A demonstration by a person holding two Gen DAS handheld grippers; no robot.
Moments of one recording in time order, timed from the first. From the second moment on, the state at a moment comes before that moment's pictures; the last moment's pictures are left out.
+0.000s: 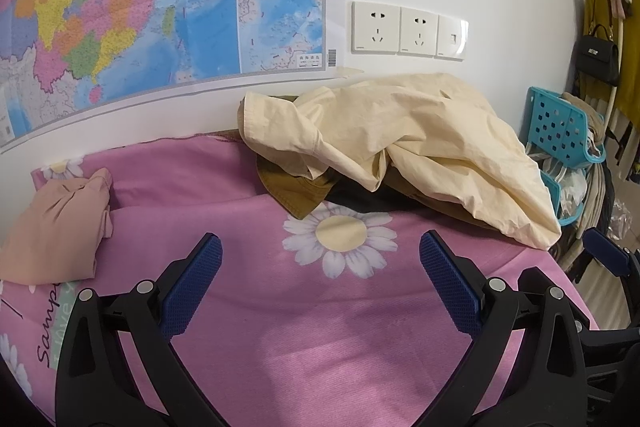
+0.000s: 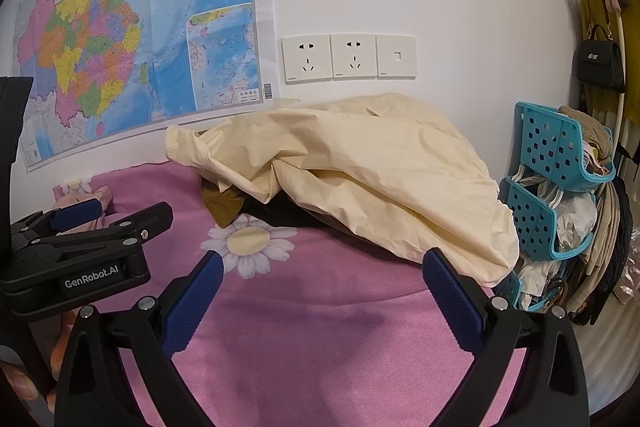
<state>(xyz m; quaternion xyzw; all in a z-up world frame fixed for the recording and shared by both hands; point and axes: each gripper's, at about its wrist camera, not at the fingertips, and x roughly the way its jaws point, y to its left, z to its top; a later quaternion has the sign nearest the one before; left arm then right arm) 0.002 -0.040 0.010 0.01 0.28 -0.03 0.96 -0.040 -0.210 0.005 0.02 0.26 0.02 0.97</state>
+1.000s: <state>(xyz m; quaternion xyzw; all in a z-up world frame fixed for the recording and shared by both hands) 0.021 -0.041 0.003 0.01 0.29 -0.03 0.96 -0.014 -0.217 0.005 0.00 0.26 0.02 0.97</state>
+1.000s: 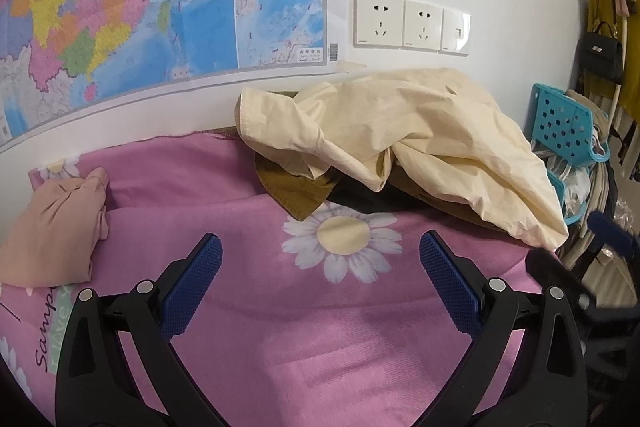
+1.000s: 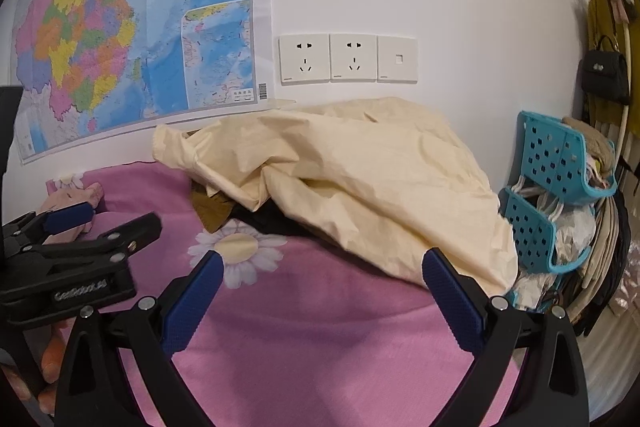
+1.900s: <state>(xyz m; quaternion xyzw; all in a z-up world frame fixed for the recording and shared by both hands) 0.109 0.047 -0.024 0.02 0.31 0.07 0.95 0.177 -0.186 0.040 -0.19 0.28 0.11 0.93</state>
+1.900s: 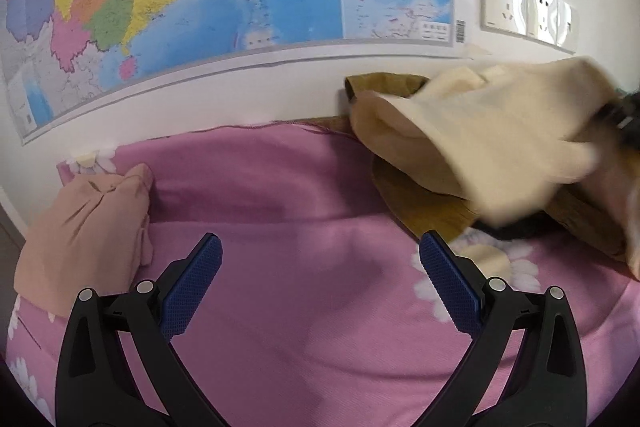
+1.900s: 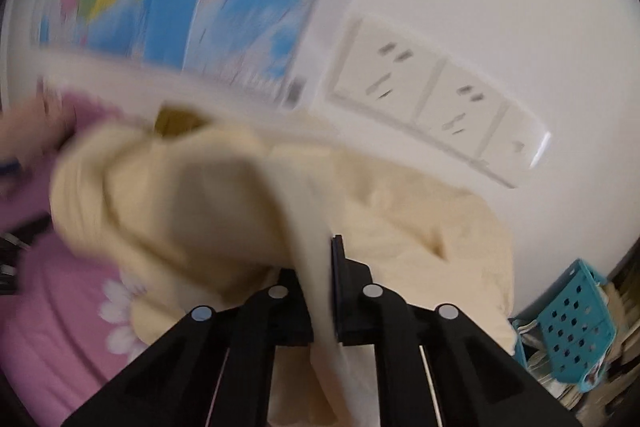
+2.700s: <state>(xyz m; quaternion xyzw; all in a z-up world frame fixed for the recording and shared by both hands) 0.195 -0.110 0.062 0.01 0.14 -0.28 0.95 0.098 -0.365 0.281 0.06 0.11 0.13 0.98</state>
